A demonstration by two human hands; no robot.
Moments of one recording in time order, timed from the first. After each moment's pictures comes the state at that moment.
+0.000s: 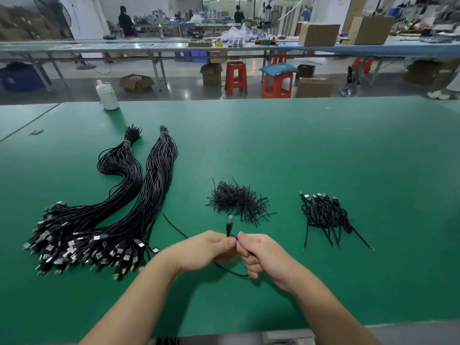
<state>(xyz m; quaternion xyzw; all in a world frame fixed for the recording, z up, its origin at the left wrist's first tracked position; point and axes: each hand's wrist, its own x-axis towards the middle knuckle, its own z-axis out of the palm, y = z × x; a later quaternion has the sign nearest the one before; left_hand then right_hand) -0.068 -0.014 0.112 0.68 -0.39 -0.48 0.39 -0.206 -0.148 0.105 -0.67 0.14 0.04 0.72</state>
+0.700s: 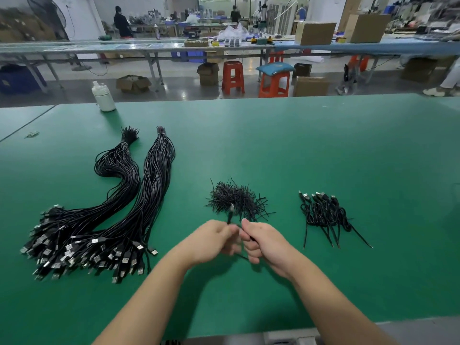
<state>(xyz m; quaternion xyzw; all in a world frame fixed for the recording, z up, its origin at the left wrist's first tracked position) -0.070 -0.038 0.109 0.72 -0.33 -0.42 0.45 -0.188 -0.166 0.098 -0.64 0.17 -0.01 0.75</state>
